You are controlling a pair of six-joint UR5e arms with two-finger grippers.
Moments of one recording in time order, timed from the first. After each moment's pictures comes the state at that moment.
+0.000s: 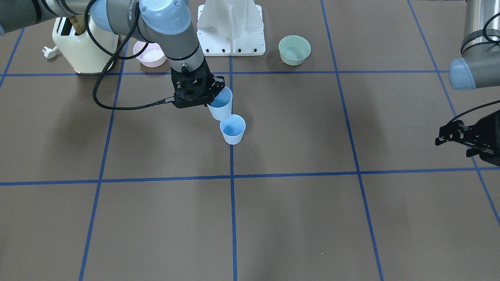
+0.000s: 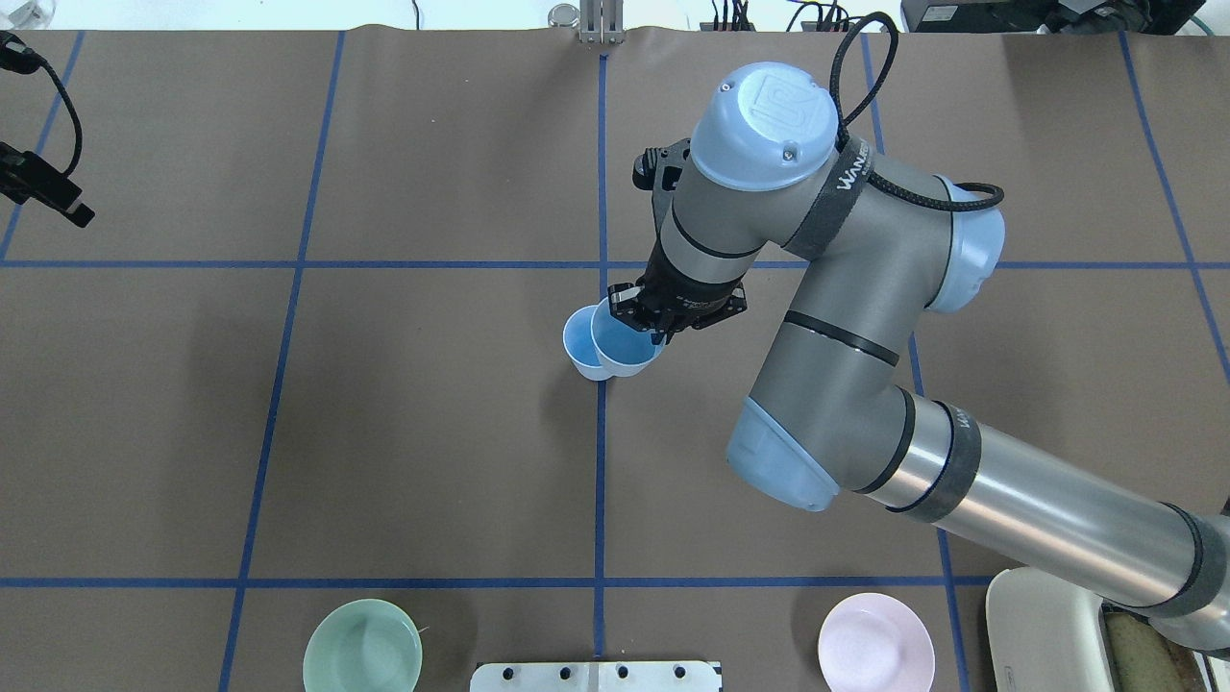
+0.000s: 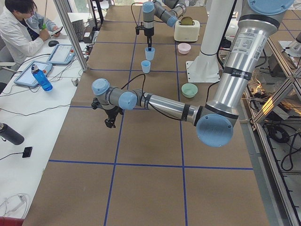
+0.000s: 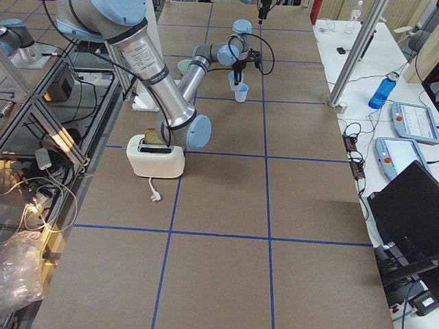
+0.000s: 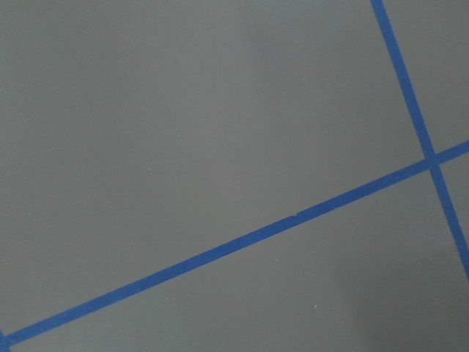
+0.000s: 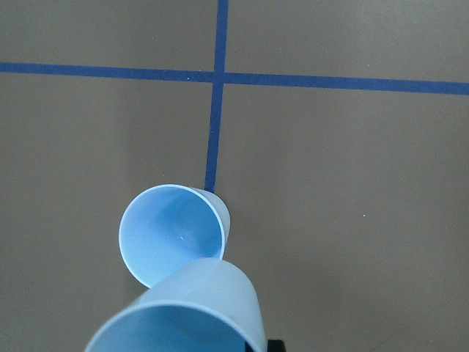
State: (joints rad) left arm -1.26 -1.87 -1.49 -1.62 -2.40 -0.02; right arm 0.62 -0.84 1.76 -1.70 2.06 1.06
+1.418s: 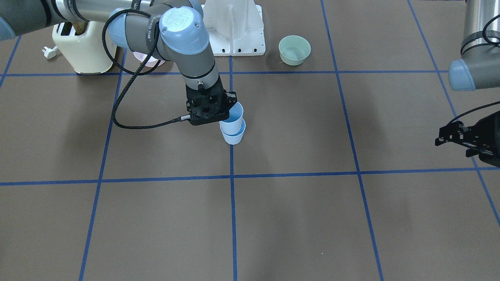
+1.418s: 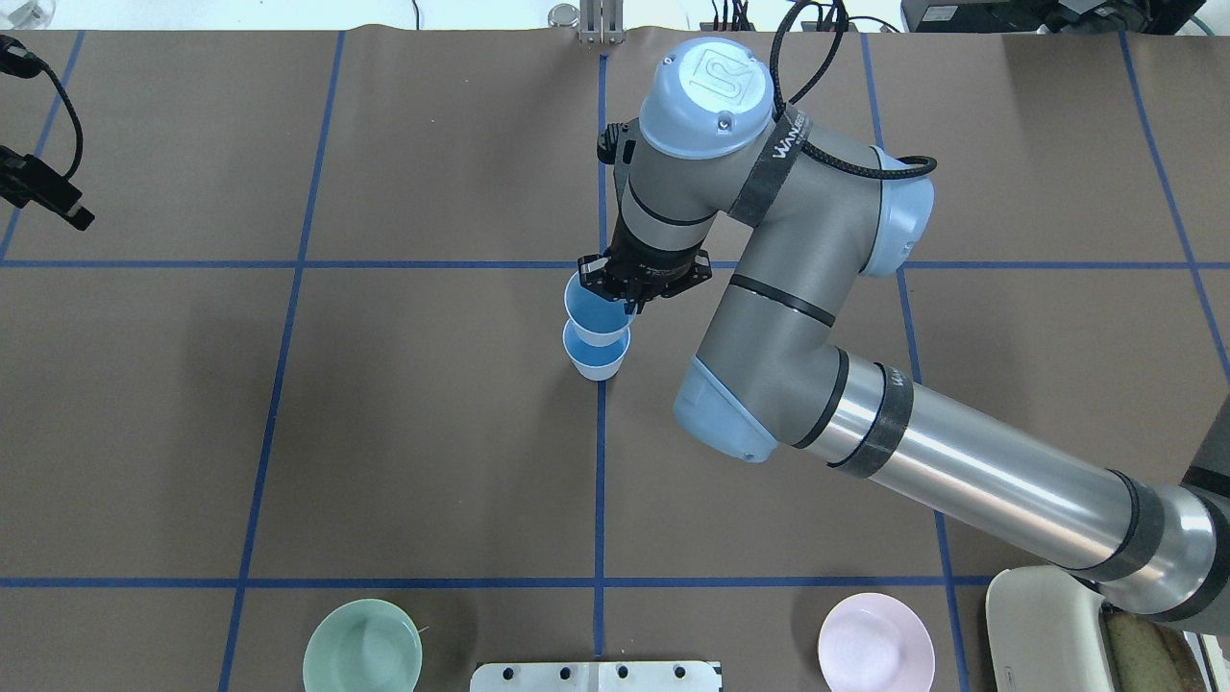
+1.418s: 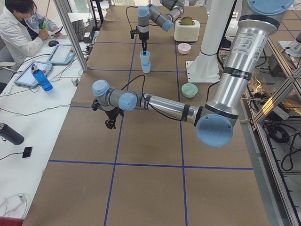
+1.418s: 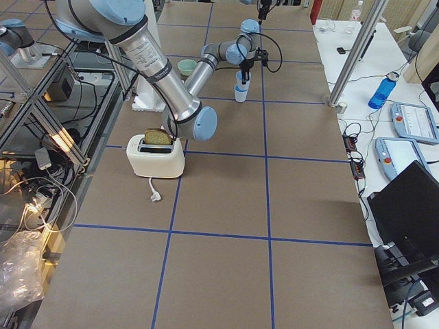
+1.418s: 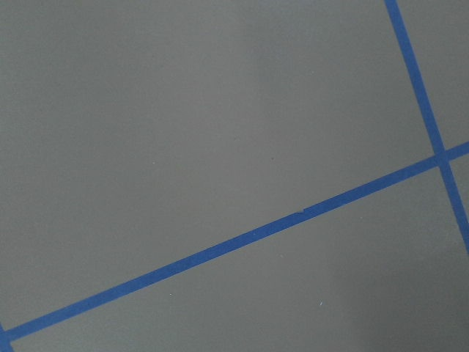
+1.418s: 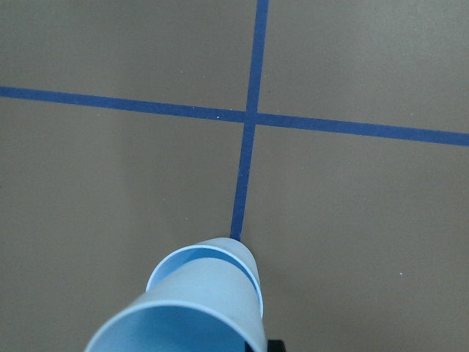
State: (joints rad) left arm -1.25 -1.87 -1.48 -1.62 -2.40 -0.02; right arm 0.63 -0.74 1.60 -1.64 2.05 1.02
